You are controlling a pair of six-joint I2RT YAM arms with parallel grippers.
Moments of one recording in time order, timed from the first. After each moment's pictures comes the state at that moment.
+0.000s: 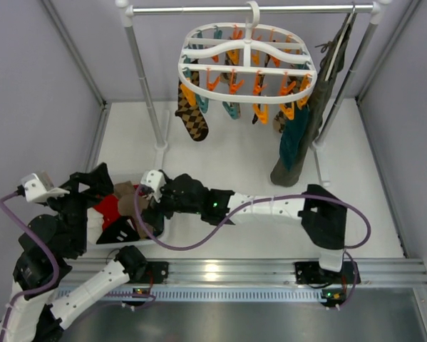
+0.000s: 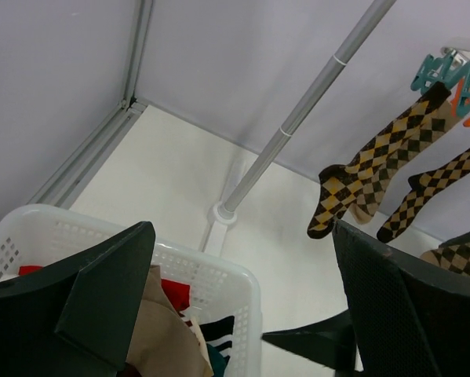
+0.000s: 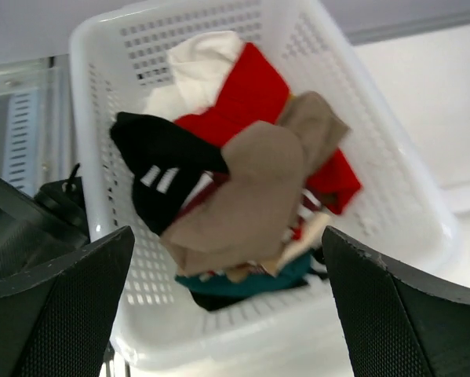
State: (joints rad) left arm -0.78 0.30 1.07 -0.65 -0.98 -0.35; right arm 1.29 1.90 1.42 0.23 -0.09 -0.03
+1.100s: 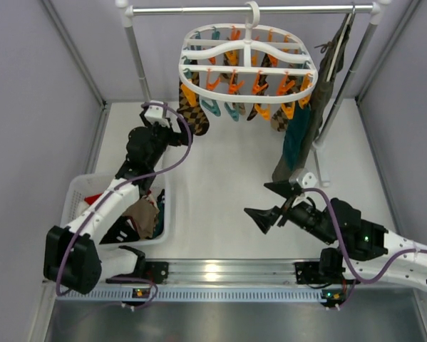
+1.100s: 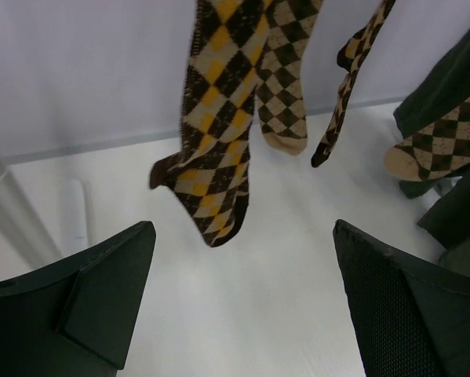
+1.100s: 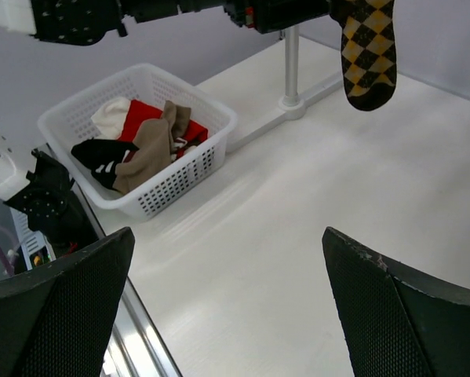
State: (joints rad) left arm -0.36 1.19 0.84 0.35 0.02 -0.16; right arm 1.27 0.53 0.66 -0.12 0.34 0.13
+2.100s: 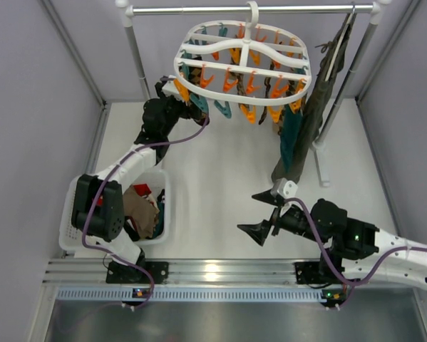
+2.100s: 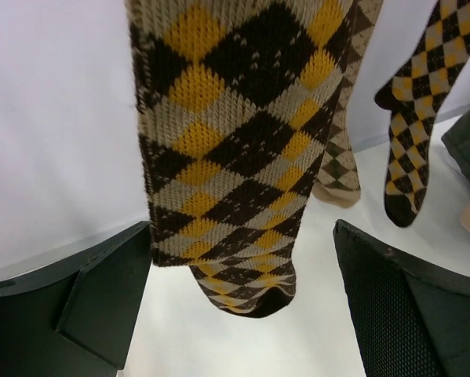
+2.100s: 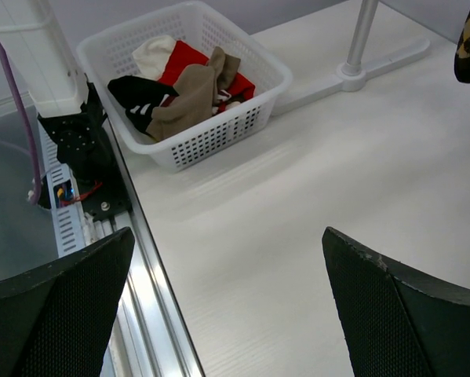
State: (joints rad) left arm -0.30 1.65 1.18 0.55 0.13 0.00; right arm 1.27 0.58 0.63 -0.13 0.16 0.09
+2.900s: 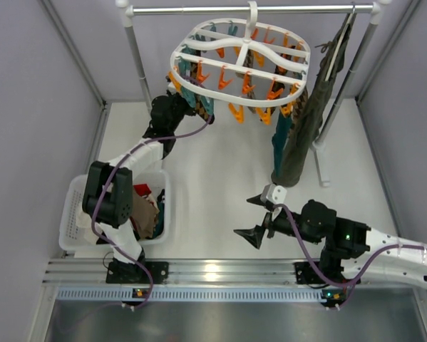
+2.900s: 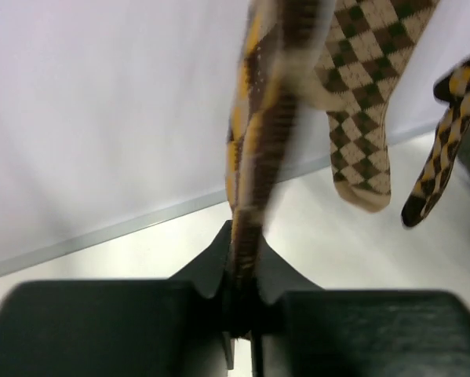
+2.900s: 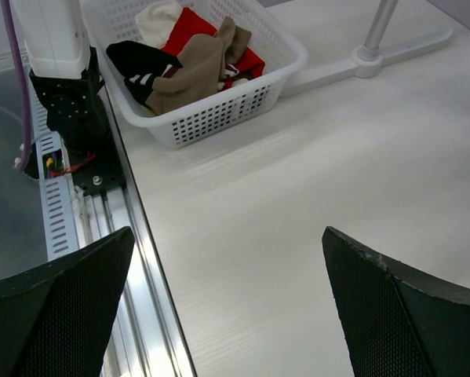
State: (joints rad) left arm -0.30 1.79 1.27 0.59 0.13 -0.03; right arm 1.27 0.63 0.60 -0.10 0.11 0.03
